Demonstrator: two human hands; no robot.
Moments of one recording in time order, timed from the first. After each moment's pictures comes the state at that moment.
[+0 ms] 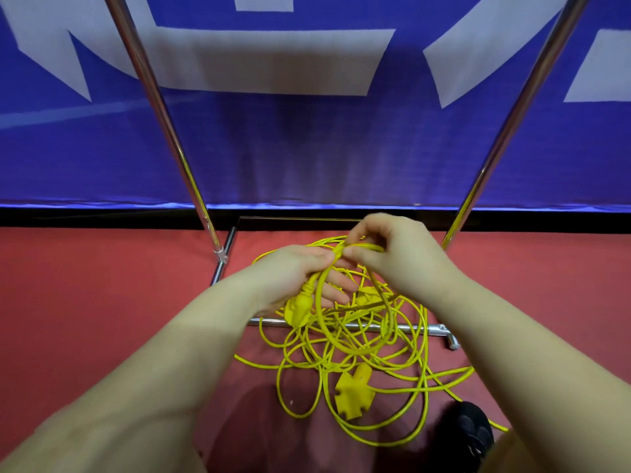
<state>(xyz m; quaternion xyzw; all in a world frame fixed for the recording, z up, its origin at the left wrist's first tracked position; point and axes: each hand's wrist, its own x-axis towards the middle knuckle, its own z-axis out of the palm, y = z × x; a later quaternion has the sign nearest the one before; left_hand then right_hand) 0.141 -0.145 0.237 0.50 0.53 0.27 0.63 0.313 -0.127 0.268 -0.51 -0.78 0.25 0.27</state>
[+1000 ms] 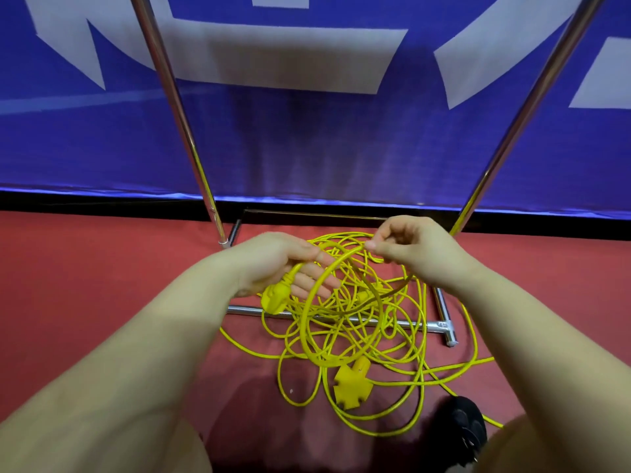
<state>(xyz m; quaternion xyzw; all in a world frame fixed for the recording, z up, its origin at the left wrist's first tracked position) 0.113 -0.158 0.256 0.48 0.57 0.23 0.62 0.336 -0.113 0.252 -0.47 -0.73 0.42 0.28</state>
